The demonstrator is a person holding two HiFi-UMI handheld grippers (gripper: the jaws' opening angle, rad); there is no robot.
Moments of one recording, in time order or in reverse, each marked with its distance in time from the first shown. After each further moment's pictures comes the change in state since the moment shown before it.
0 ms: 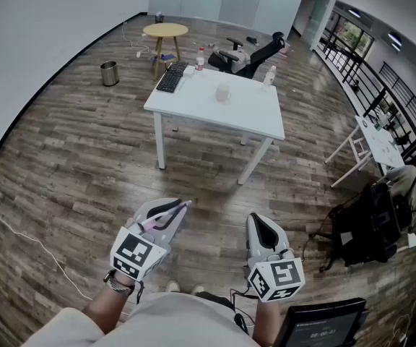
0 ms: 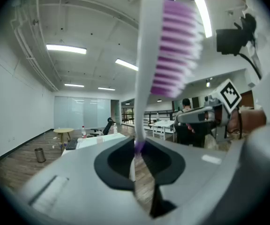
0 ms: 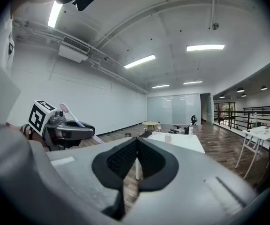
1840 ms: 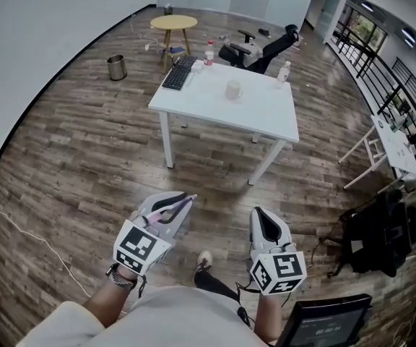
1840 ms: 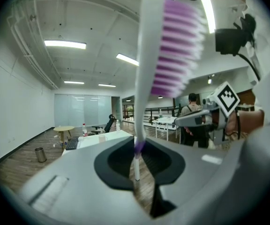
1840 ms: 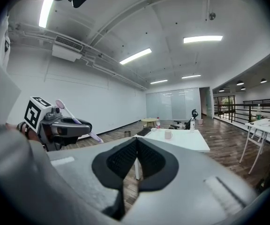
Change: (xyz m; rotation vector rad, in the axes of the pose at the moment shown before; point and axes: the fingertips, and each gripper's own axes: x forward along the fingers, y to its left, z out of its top) left arm 0.052 0.046 -0.008 0.005 0.041 0.005; right arm 0.075 -0.034 -0.018 0.051 0.035 0.005
